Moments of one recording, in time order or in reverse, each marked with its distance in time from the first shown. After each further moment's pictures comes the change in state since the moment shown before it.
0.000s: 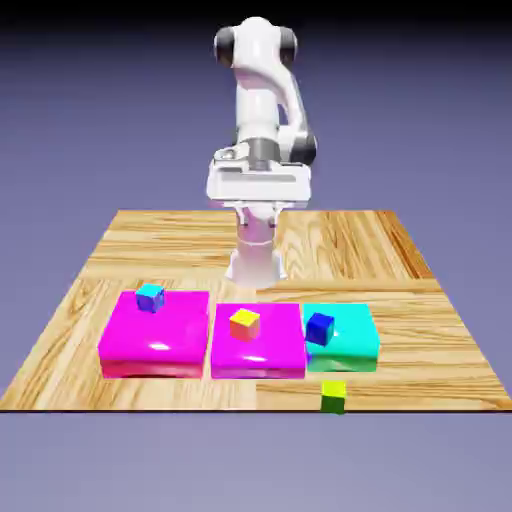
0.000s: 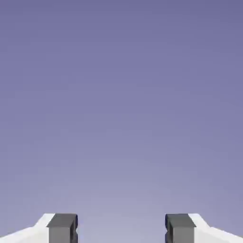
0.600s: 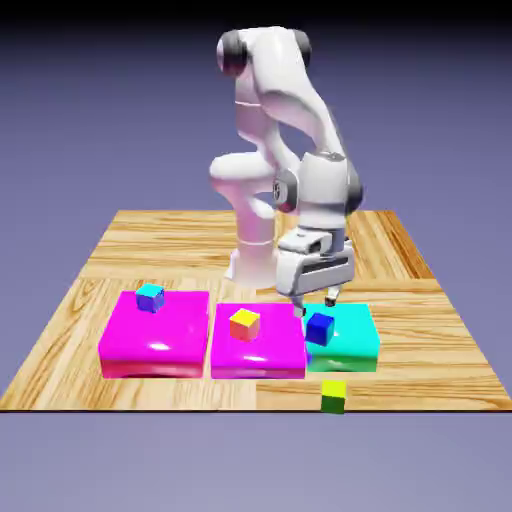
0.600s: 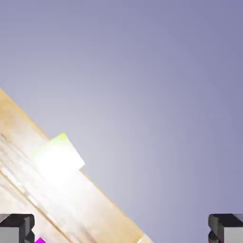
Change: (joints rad) arm 0.234 0.652 -0.009 0.494 -0.224 -0.454 -0.410
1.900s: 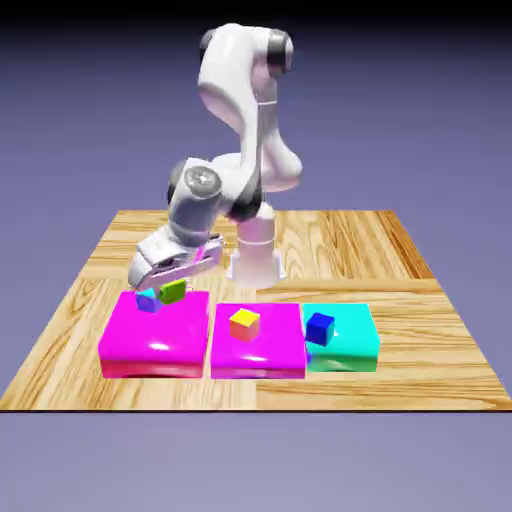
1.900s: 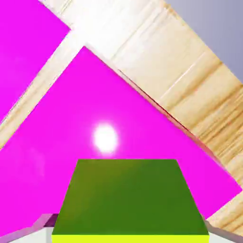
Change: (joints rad) arm -0.139 -0.240 -0.513 -0.150 -0.223 -0.449 -0.218
